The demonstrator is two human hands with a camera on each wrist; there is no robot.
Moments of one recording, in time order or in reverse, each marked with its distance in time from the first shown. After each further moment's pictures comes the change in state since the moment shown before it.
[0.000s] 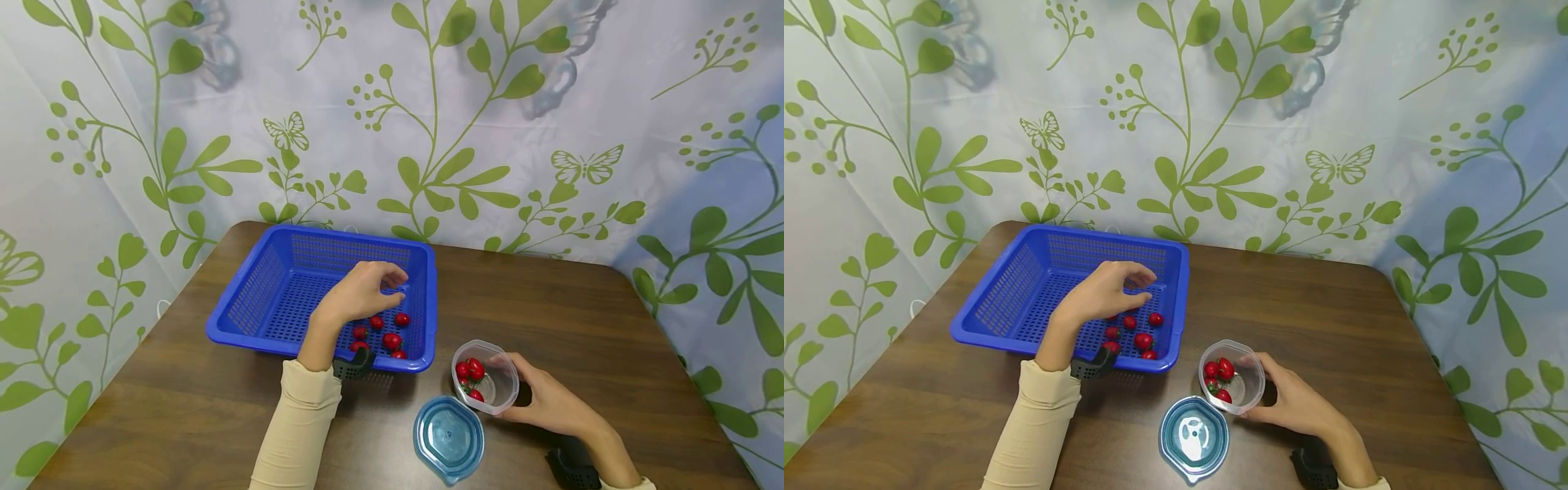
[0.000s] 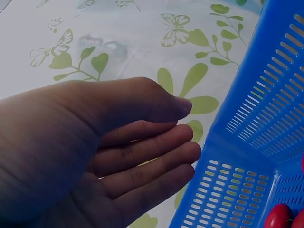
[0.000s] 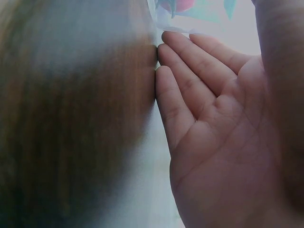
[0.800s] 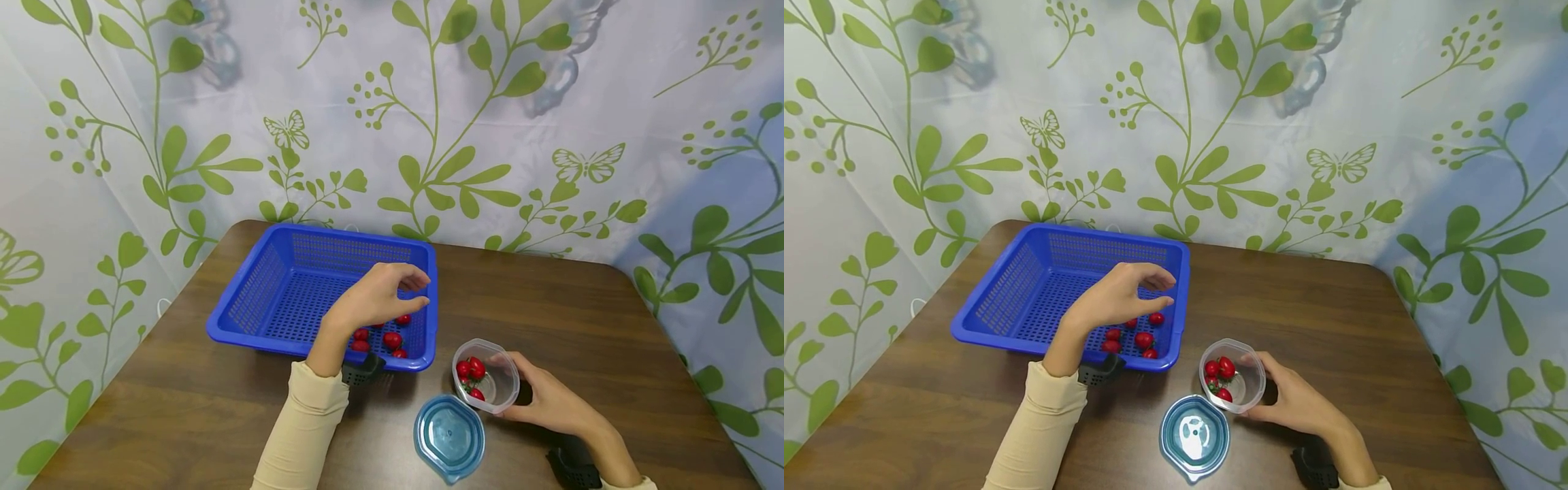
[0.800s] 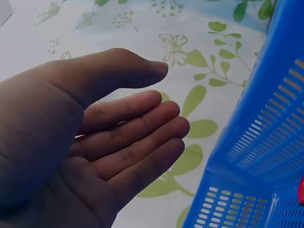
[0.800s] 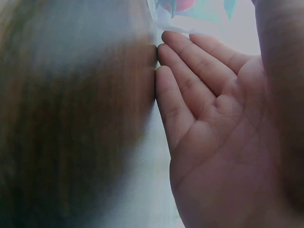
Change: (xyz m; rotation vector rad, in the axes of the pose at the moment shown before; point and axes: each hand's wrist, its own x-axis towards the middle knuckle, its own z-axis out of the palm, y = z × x) left_hand 0.002 0.024 0.009 -0.078 -0.016 0.101; right_hand 0.000 -0.001 0.000 -0.013 0.016 -0.027
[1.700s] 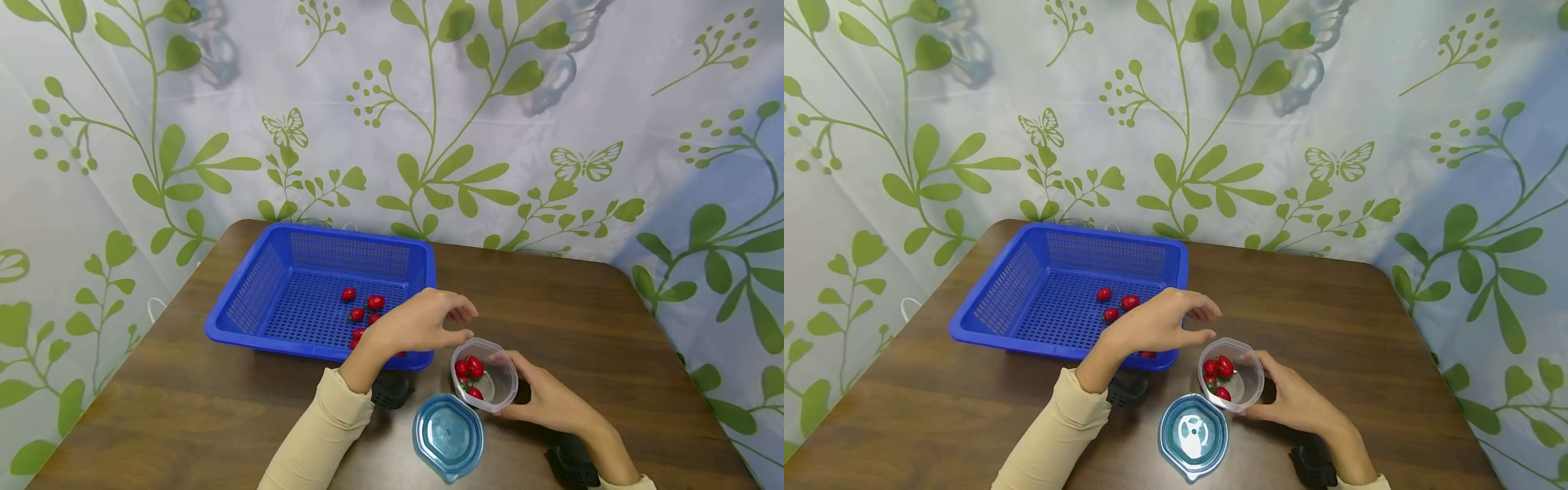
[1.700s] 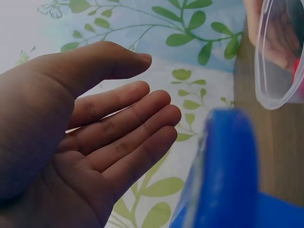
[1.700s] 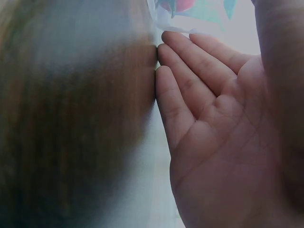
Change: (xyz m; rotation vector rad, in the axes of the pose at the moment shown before) left_hand 0.017 0.031 0.050 0.029 -0.183 0.091; right_hand -0.001 0.000 0.000 0.039 -0.021 0.009
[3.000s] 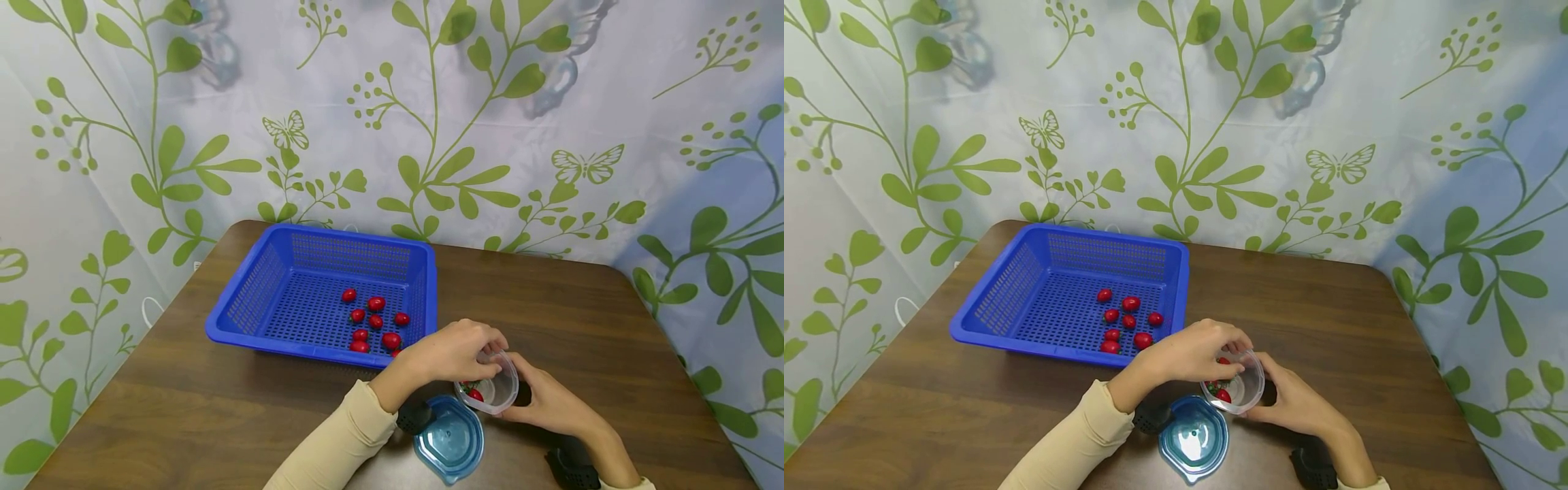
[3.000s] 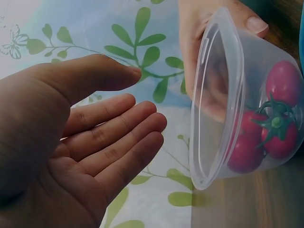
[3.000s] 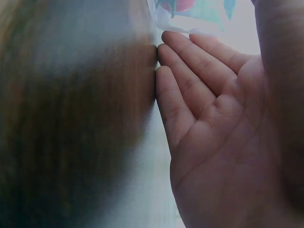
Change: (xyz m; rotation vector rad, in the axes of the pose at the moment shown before) left_hand 0.024 0.014 0.051 0.117 -0.089 0.069; right_hand -0.002 0.000 -0.003 0.054 -0.045 0.034
